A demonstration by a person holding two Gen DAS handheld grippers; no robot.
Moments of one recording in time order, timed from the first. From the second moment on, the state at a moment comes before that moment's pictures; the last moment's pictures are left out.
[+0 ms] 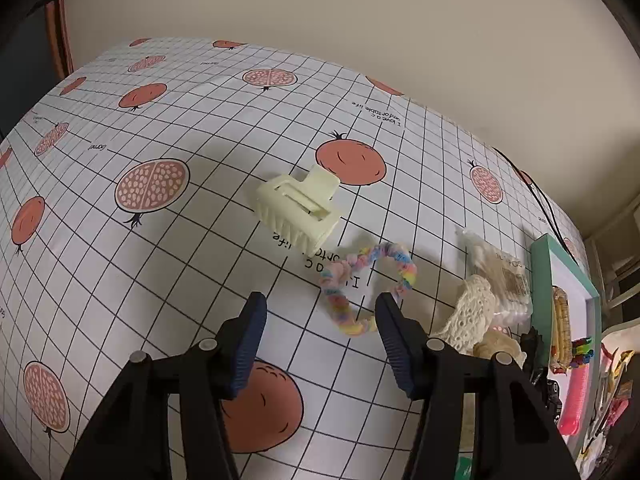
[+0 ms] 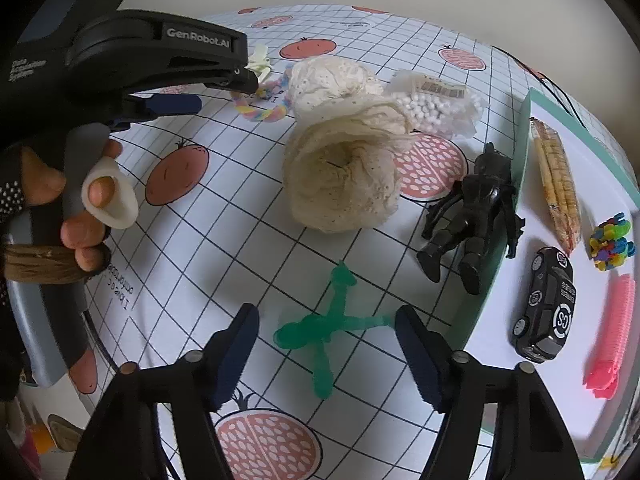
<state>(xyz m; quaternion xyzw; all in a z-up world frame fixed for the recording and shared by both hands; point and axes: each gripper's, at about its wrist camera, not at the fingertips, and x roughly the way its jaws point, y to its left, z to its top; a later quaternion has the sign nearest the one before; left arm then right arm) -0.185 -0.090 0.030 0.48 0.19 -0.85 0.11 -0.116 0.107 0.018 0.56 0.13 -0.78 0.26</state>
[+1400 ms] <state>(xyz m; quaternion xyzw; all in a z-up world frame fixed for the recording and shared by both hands) -0.165 -0.052 0.116 0.36 0.16 -0.92 0.10 -0.135 0.135 0.076 0.47 0.04 -0.86 0.22</state>
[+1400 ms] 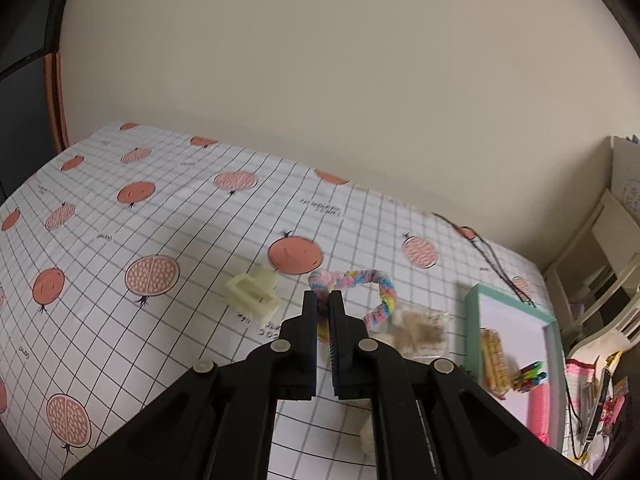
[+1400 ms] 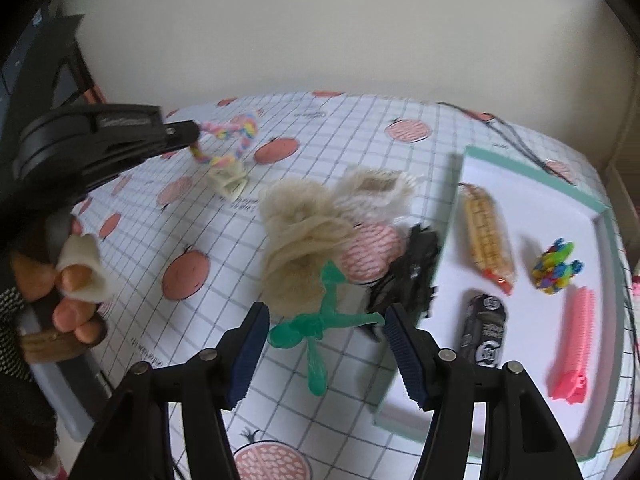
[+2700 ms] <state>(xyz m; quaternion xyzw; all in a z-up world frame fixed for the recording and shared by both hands) -0.149 0.094 0.122 0.39 0.09 -0.91 -0.08 -0.159 0.321 0.064 0.46 -0.08 -0.88 0.01</state>
